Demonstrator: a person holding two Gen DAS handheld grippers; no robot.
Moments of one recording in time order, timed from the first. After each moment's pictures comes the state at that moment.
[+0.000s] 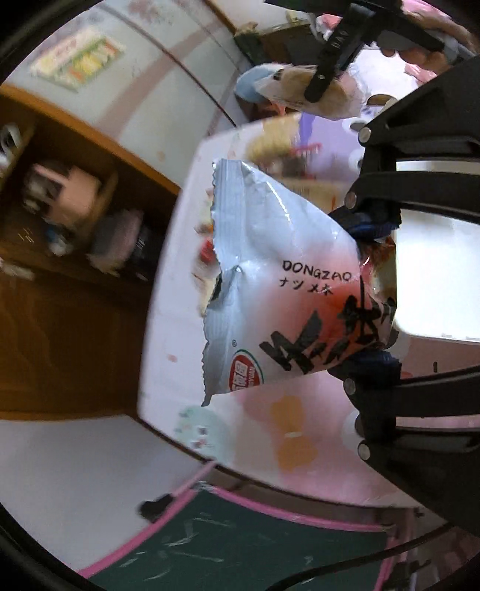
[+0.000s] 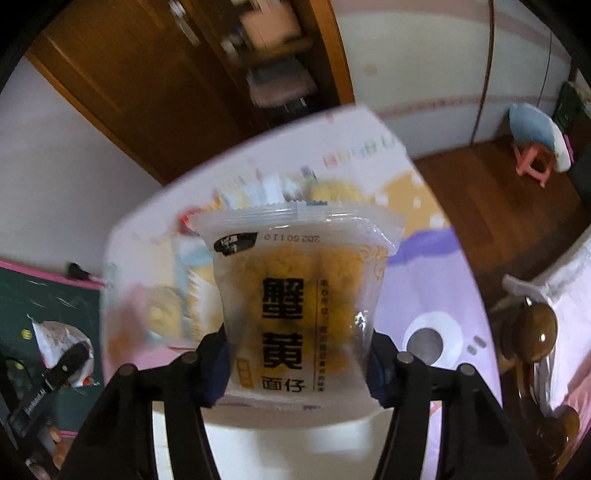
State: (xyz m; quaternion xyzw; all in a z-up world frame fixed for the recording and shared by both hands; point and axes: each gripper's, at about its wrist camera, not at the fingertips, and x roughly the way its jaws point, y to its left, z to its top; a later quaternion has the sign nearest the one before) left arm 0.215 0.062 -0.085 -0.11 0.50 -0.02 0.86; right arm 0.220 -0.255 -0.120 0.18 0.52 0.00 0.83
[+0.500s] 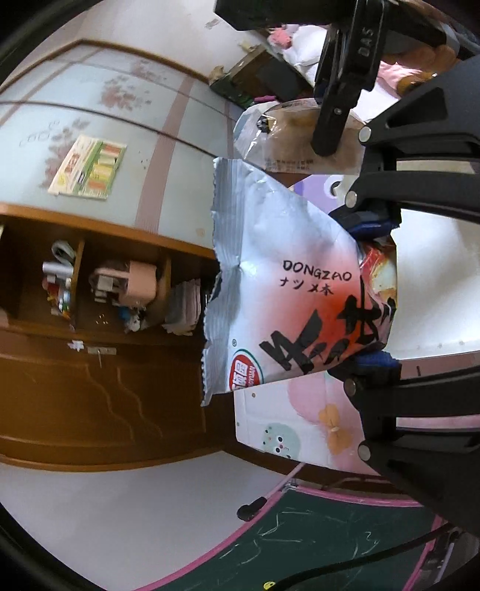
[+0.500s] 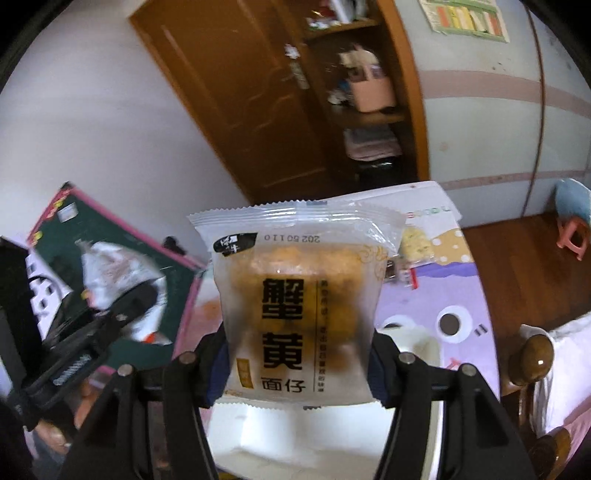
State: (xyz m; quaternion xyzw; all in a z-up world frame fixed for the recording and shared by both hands) left arm 0.070 0.027 0.030 -0.03 0.36 -0.12 0.92; right arm 0.072 -0.198 0.002 0.13 0.42 0.15 0.89
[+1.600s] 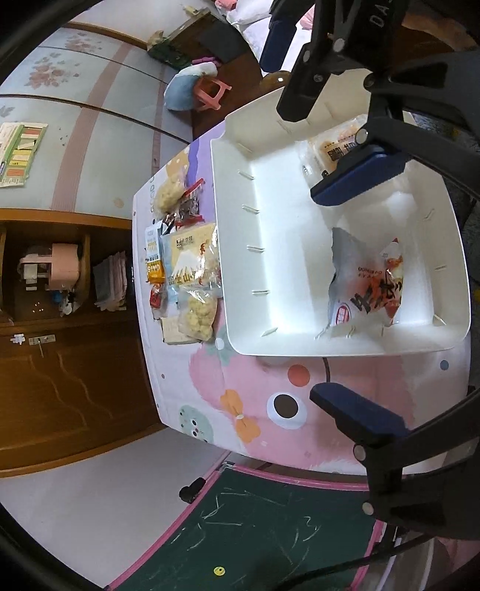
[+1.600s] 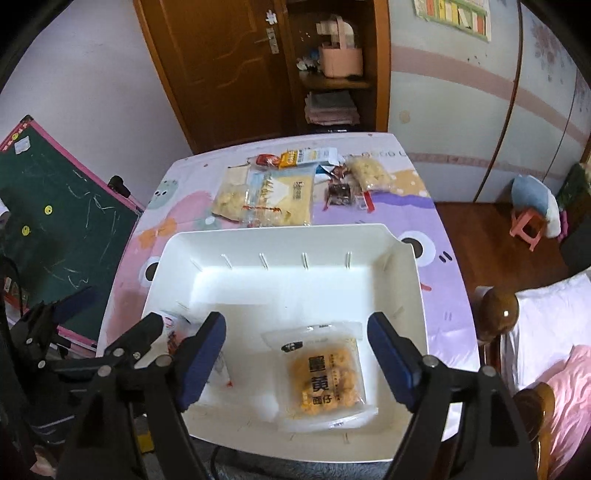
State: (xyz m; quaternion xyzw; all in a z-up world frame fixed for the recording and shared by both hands) left arm 0.022 -0.005 -0.085 0.04 0.47 -0.05 0.88; right arm 0.010 -0.168 -0.086 0.04 0.47 0.05 0.88
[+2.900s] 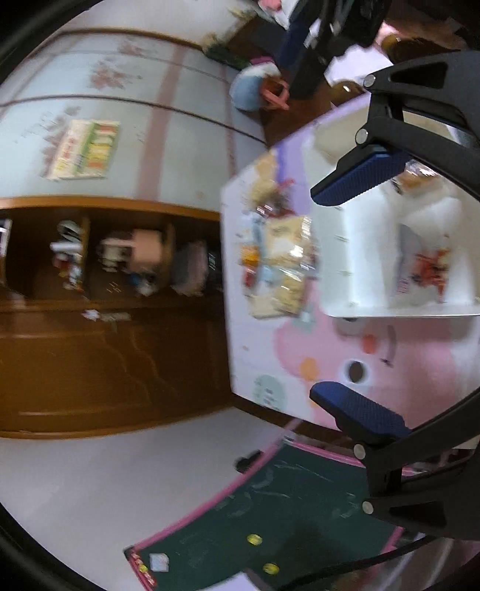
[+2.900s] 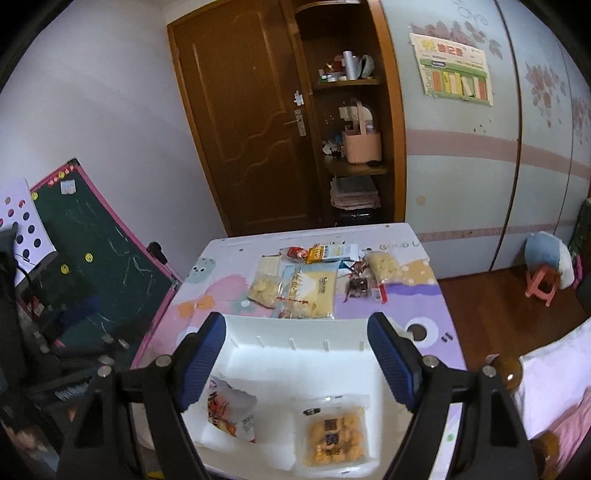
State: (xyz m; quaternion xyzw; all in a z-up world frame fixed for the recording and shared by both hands) left arm 0.007 0.035 0.011 0.00 0.32 -0.04 0.95; right arm -0.008 -0.176 -0.013 0.05 0.32 0.09 0.94
